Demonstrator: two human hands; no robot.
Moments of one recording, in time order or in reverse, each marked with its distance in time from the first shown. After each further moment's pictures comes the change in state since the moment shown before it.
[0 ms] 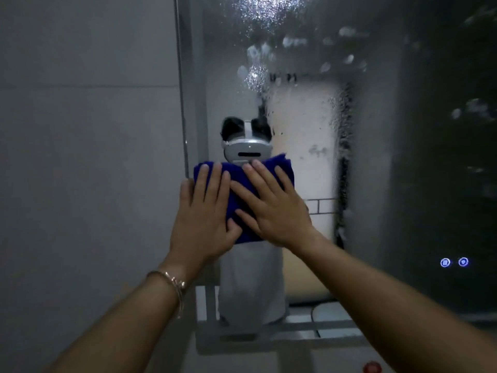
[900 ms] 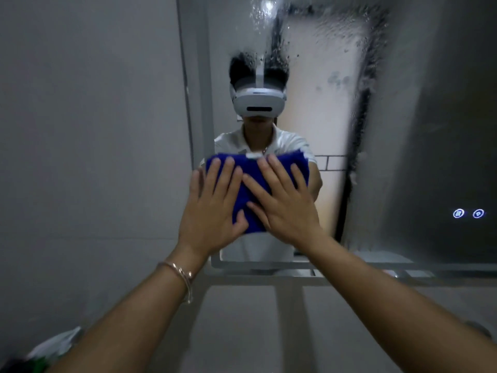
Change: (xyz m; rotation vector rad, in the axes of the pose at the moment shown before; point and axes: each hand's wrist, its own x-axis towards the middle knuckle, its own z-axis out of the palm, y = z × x) left_hand -0.077 0.025 0.032 0.006 -0.093 0.055; right_hand -0.085 -0.044 0.019 0.055 -0.030 0.054
